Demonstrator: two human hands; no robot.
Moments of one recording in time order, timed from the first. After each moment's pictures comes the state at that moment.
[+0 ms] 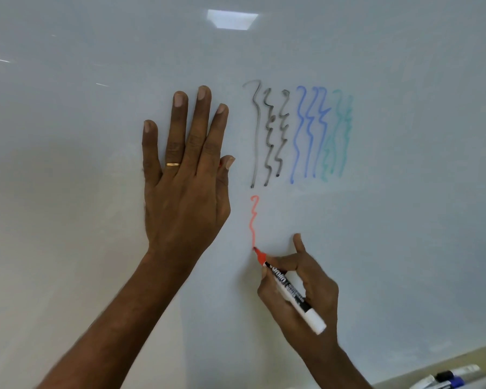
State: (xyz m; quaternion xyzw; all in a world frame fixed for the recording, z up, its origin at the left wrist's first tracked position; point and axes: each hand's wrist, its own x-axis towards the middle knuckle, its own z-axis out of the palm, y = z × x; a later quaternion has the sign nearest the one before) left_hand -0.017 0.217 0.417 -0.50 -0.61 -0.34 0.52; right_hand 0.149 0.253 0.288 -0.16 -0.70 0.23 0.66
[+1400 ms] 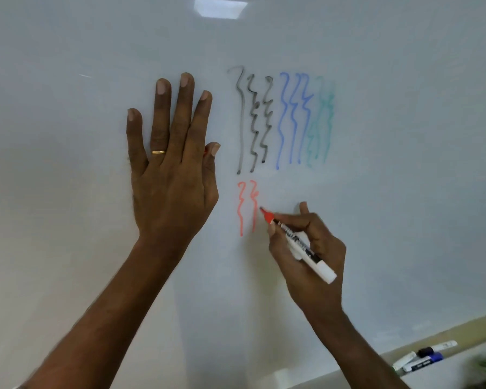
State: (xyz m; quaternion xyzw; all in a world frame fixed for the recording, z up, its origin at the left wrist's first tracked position) left_hand -0.014 0.218 0.416 -0.49 -0.61 -0.35 0.52; right_hand 0.163 0.266 0.314 -0.18 -0.66 0.24 0.69
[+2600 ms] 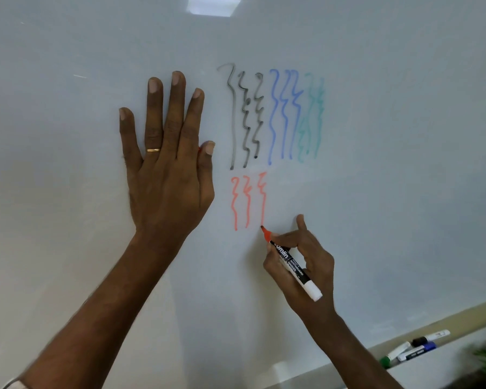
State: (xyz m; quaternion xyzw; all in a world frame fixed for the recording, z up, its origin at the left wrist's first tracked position) left_hand -0.012 0.215 0.415 -0.50 -0.61 -0.35 0.50; right_hand 0.173 0.274 0.281 -0.17 -0.70 0.18 0.67
